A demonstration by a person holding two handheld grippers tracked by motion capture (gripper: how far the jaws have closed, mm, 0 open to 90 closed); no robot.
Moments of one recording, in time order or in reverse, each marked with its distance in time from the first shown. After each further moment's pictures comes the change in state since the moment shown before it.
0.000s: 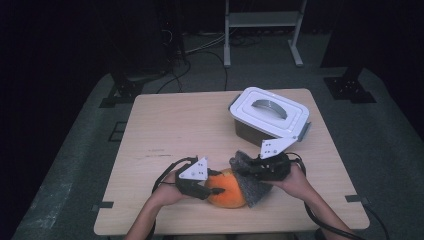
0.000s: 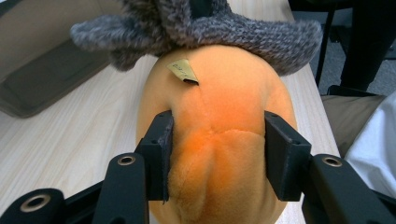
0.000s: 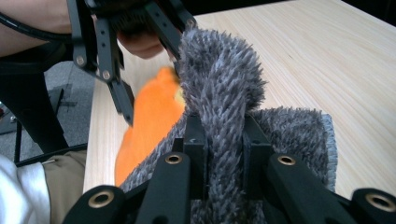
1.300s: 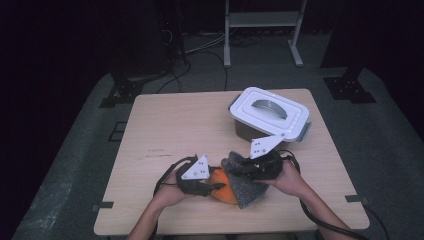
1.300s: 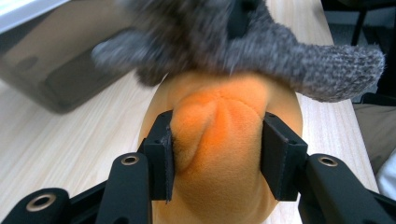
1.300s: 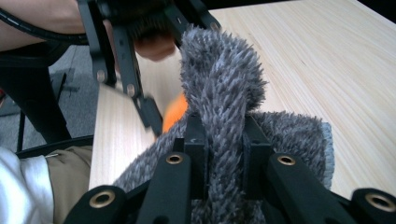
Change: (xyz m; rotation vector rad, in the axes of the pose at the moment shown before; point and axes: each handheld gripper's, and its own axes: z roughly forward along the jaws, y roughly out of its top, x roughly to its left) left arm -0.005 0.009 0.003 0.010 0.116 0.010; right arm 0.009 0.024 0.012 0.059 0.020 -0.058
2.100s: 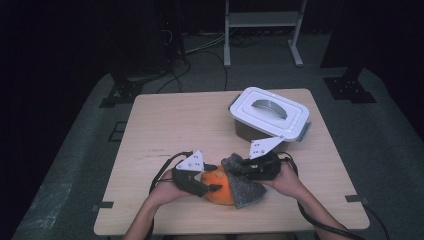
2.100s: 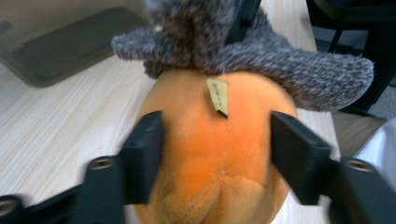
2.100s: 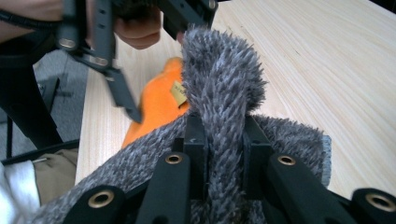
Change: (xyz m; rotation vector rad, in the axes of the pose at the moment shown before) left arm 0.017 -0.016 -0.009 -0.005 -0.089 -0.157; right arm -0.006 -0.014 0.010 -0.008 -0.022 0.044
